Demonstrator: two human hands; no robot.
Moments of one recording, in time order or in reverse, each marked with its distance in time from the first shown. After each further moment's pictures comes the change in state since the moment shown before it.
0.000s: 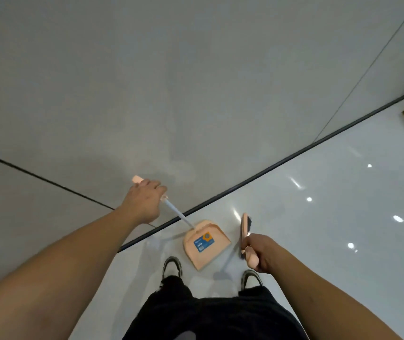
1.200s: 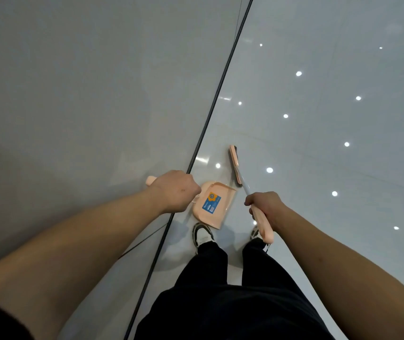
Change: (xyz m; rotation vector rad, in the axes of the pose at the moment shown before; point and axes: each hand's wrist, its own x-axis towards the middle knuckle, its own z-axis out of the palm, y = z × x) left_hand 0.115 -0.046 0.015 0.520 -0.049 1.134; right_hand 0.005 0.010 0.180 0.560 0.336 0.039
